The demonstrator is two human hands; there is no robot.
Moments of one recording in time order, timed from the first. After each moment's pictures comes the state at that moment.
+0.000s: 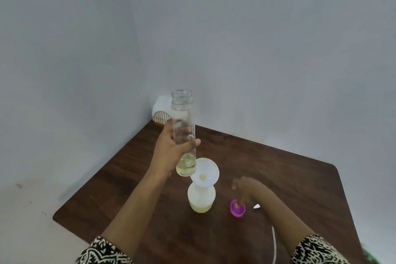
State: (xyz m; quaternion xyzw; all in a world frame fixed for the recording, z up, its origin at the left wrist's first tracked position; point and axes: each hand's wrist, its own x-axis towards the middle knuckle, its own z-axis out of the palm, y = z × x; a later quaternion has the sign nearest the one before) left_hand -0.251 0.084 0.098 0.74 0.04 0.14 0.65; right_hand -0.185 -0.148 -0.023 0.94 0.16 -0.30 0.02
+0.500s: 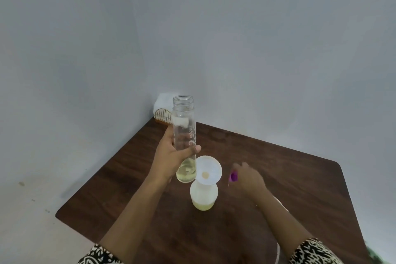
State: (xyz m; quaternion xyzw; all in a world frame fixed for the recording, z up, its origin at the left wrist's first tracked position) left_hand -0.260 0.086 0.085 0.74 0.05 0.11 0.66; right_hand -0.200 -0.134 -0.017 0.98 0.10 -0.09 -0.12
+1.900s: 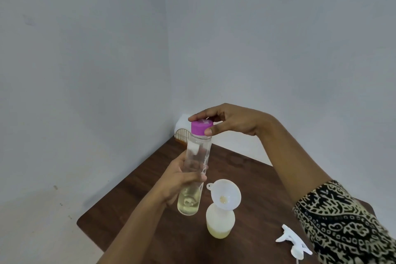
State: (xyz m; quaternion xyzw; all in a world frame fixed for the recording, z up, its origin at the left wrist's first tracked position) left_hand -0.284 0.122 0.102 0.67 0.01 -0.01 0.74; right_hand -0.165 -0.033 0.228 0.75 0.45 -0.26 -0.41
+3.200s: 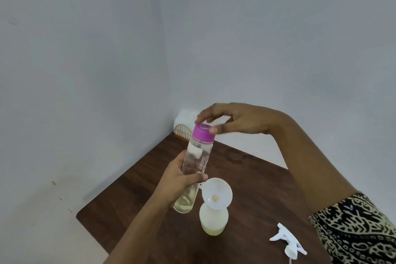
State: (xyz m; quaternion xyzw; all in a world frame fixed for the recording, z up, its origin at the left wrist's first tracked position) left_hand -0.277 0.095 0.092 0.74 0.06 0.06 0.67; right_hand -0.162 -0.074 0.242 0.80 0.49 -0.20 -0.28
